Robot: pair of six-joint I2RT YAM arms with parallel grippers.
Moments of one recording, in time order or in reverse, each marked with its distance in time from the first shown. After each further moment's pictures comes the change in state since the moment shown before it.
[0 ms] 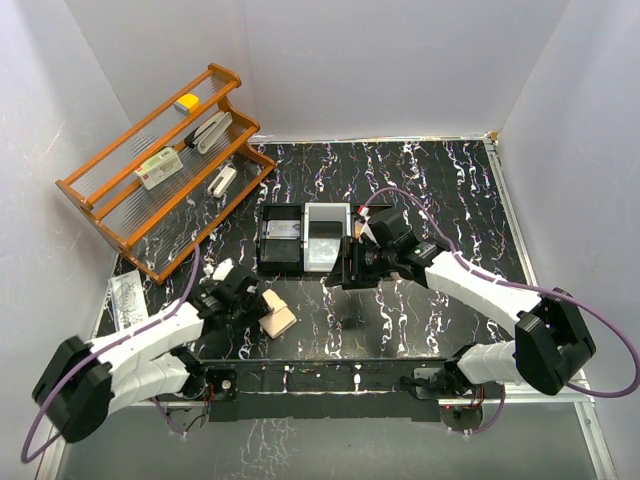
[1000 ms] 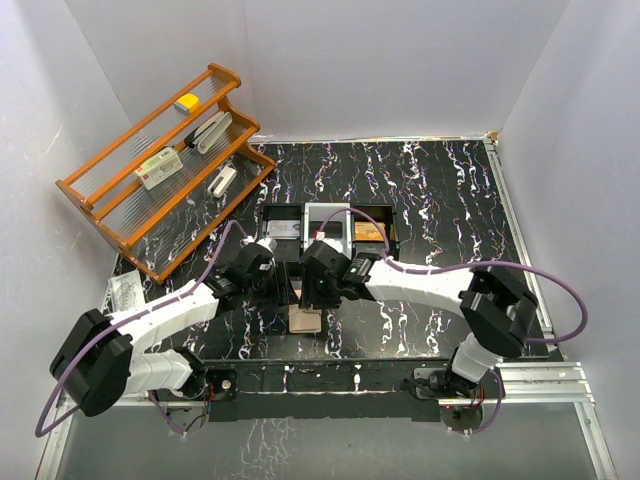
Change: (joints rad) left arm 0.006 0.246 0.171 0.262 0.312 0.402; right arm 0.389 0.278 0.163 -0.055 0.458 0.256
